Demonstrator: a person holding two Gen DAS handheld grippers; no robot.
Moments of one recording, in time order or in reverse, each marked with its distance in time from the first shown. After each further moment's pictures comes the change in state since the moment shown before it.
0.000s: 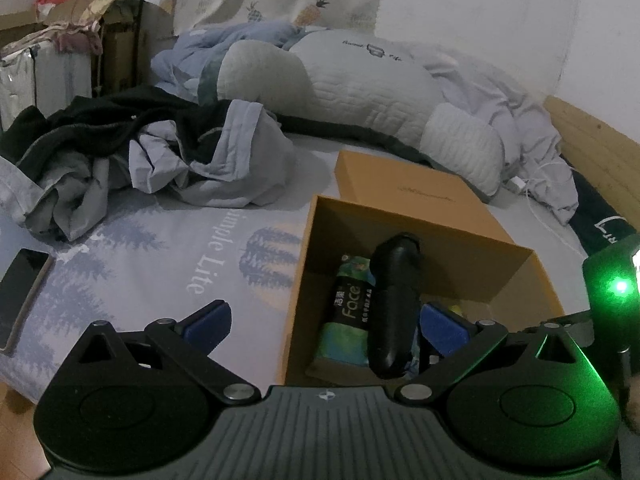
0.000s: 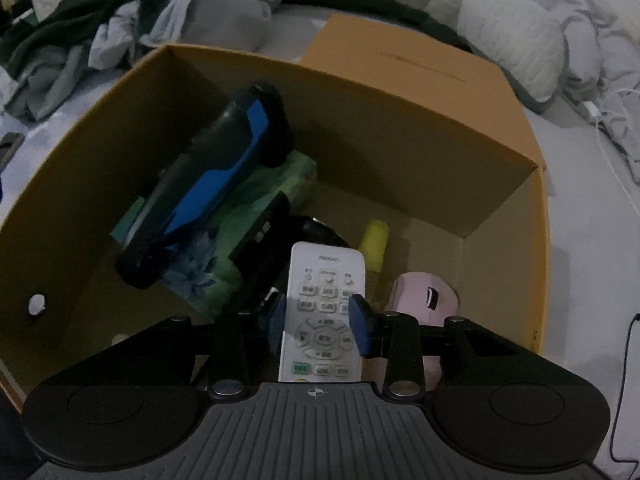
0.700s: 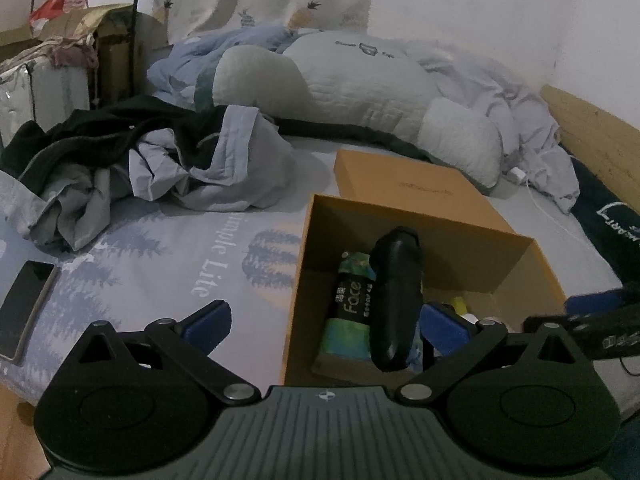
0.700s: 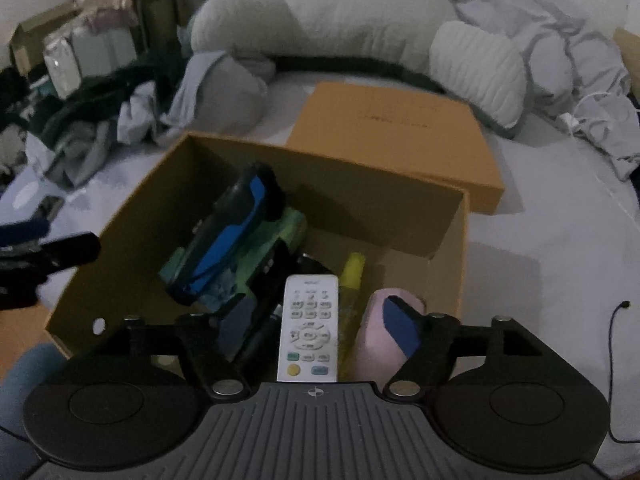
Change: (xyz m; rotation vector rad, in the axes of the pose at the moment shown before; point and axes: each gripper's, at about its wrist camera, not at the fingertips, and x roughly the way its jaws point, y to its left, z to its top) left arm -0.002 -0.007 -0.003 0.047 0.001 0.015; right arm -0.086 -0.042 -0.018 0.095 -0.171 0.085
